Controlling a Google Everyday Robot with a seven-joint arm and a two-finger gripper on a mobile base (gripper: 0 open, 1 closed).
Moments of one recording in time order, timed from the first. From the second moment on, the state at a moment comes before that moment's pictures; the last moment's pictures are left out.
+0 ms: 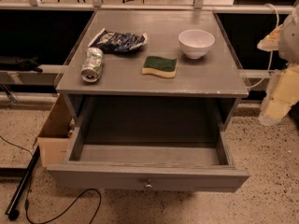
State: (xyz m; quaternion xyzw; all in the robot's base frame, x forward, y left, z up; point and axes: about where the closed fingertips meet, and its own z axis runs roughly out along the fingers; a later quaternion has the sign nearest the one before) arm 0.438 -0.217 0.976 -0.60 0.78 -0.03 0.16
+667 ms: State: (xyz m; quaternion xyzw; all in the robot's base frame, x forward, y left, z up) arm 0.438 -0.217 0.976 -0.60 0.78 -0.03 0.16
